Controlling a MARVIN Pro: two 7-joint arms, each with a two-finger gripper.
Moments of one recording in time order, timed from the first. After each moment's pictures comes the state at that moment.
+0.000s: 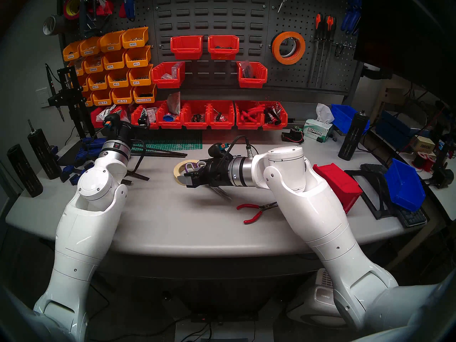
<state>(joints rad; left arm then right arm) 1.47 -1.11 -1.58 -1.80 -0.43 0.01 0.18 -1.16 -1.34 1.11 -1.76 0.52 0.92 0.49</state>
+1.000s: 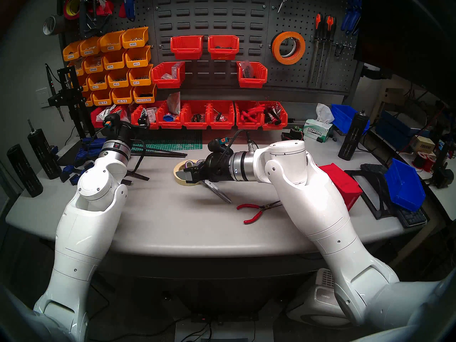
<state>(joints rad) 1.47 -1.11 -1.58 -1.80 -0.43 0.01 0.18 -1.12 -1.33 1.11 -1.74 0.52 0.92 0.55</state>
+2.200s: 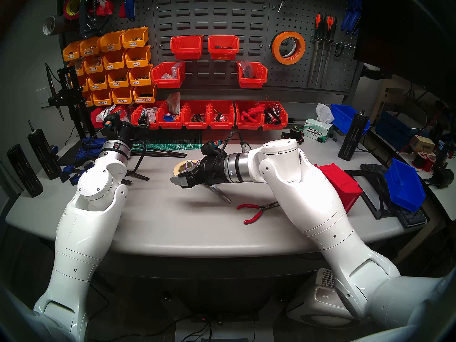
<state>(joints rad) 1.47 -1.11 -1.58 -1.80 -0.43 0.01 0.18 -1.06 -1.33 1.05 -1.68 0.52 0.90 0.61</state>
